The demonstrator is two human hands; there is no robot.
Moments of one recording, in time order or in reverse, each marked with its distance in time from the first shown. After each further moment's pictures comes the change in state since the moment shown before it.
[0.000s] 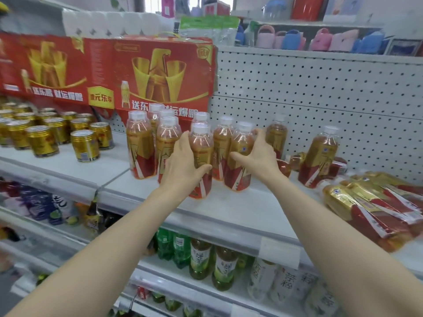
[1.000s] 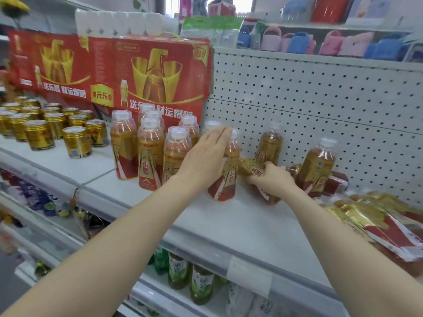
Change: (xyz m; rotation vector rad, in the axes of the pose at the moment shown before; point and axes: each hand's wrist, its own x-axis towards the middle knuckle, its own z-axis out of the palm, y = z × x) left_hand 0.039 0.073 0.052 0.355 -0.034 0.382; right_hand 0.038 0.094 -0.036 -0.480 -0.332 0.137
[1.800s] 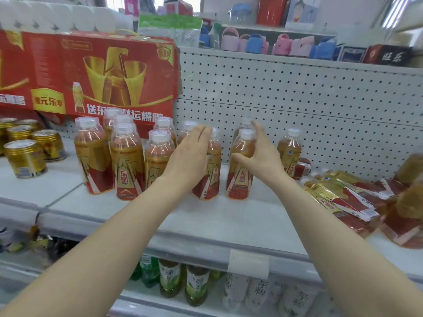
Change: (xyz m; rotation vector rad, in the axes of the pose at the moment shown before) left_hand 0.004 -0.013 0.003 -0.146 0.009 0.059; right_hand -0.043 -0.027 -0.037 0.381 0.432 -0.150
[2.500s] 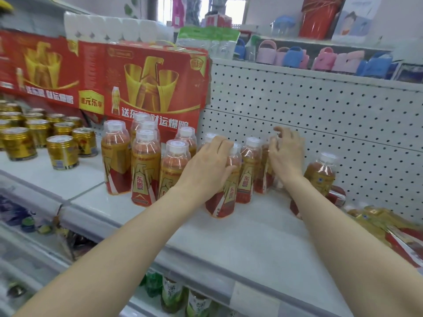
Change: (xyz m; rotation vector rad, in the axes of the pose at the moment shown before) left_hand 0.010 0.001 0.004 0.043 0.105 0.003; right_hand 0.088 0.029 0.024 -0.109 0.219 -0.092
